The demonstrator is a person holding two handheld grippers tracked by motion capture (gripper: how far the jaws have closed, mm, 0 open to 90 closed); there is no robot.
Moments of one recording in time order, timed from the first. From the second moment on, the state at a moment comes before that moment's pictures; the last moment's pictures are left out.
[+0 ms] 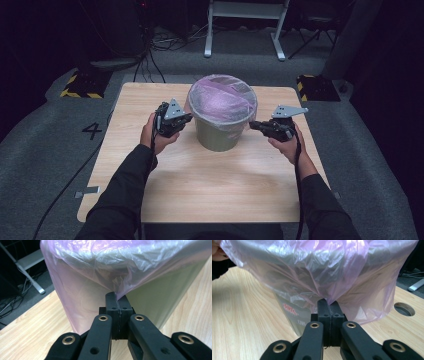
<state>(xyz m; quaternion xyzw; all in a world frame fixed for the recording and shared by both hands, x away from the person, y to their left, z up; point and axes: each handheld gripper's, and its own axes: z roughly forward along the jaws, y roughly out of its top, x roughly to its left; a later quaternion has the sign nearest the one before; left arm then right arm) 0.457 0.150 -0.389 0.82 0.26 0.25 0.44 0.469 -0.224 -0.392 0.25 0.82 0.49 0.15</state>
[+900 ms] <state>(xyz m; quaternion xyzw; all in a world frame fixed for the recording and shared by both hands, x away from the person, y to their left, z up) 0.453 0.155 -0.439 0.86 0.24 0.23 0.38 0.473 -0.227 -0.417 0.25 0.86 0.43 0.14</state>
